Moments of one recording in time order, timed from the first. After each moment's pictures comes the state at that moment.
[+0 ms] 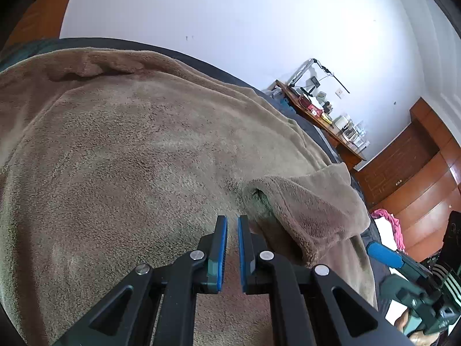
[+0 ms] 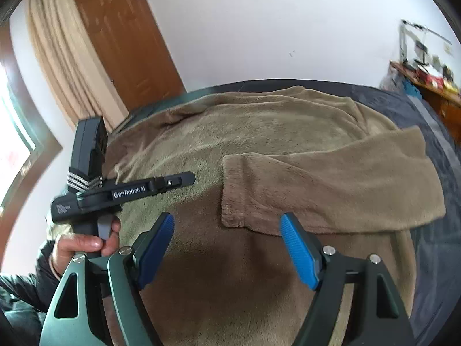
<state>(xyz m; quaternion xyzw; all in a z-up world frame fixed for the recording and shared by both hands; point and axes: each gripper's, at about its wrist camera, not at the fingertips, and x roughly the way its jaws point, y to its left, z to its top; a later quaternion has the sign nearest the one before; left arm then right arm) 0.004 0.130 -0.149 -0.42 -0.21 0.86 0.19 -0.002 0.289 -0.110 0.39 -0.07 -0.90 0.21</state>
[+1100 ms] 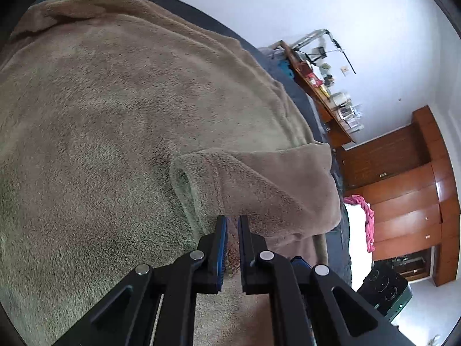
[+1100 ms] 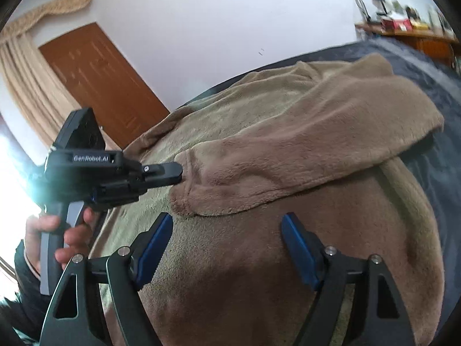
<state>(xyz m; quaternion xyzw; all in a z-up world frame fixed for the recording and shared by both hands) -0.027 0.181 -0.129 -0.54 -0.28 0.77 0.21 0.001 0.351 -0.163 0.37 -0.21 -0.88 0.20</state>
